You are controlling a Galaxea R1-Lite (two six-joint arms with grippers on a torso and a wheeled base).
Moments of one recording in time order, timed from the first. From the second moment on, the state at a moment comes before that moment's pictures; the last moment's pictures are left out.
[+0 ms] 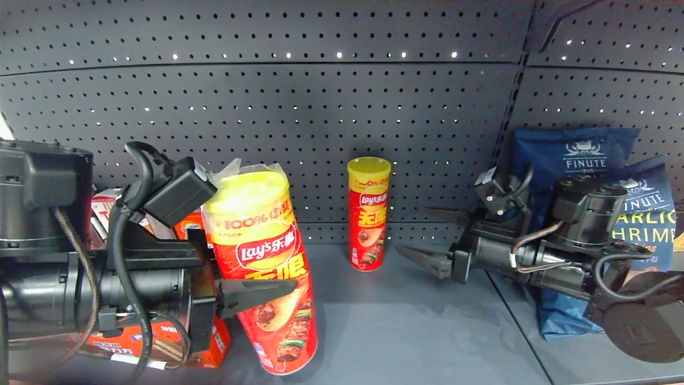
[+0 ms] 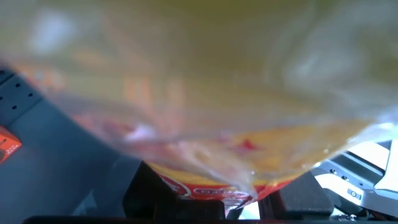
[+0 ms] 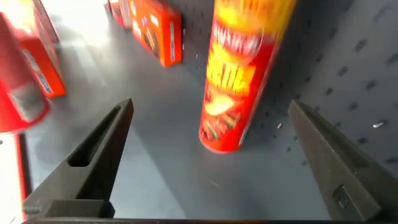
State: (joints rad) left arm -0.46 1.35 -0.79 -0.14 -0.53 0.11; right arm 0.50 1.76 -0.71 -0.98 0.47 -0.13
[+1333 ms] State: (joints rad) left arm -0.46 1.36 -0.79 -0.14 -0.53 0.11; right arm 0.50 2.13 -1.00 -1.00 0.47 -0.13
